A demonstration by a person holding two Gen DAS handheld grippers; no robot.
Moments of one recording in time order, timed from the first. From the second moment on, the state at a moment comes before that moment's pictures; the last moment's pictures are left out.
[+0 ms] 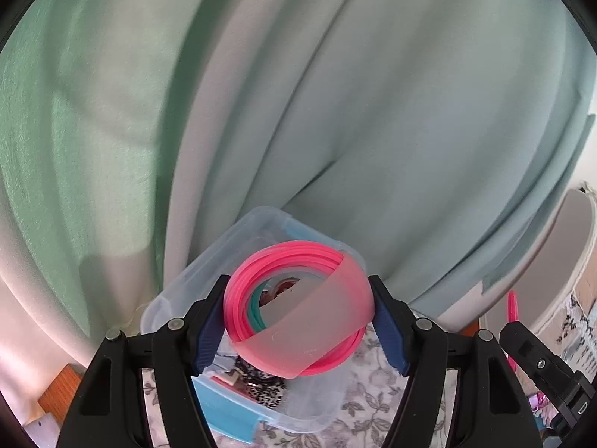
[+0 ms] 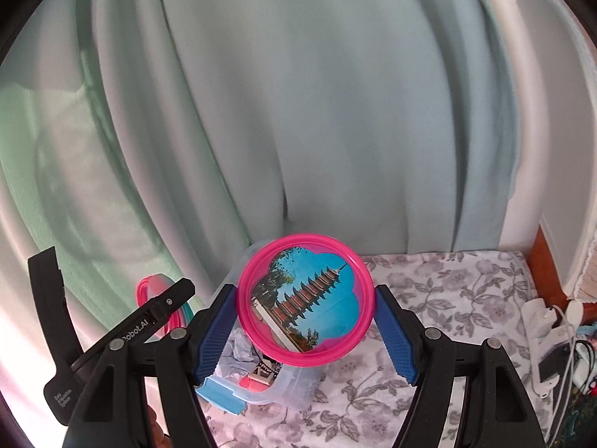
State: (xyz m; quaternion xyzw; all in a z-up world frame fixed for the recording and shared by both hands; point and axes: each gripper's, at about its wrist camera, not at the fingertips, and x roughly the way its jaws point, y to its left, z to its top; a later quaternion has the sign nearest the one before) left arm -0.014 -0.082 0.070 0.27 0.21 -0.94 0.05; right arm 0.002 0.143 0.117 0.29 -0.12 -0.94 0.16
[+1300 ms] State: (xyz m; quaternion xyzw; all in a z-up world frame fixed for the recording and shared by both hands) left arm -0.060 -0.141 -0.015 0.36 0.27 -0.89 0.06; right arm -0.070 0.038 0.017 0.43 -0.03 -0.88 0.21
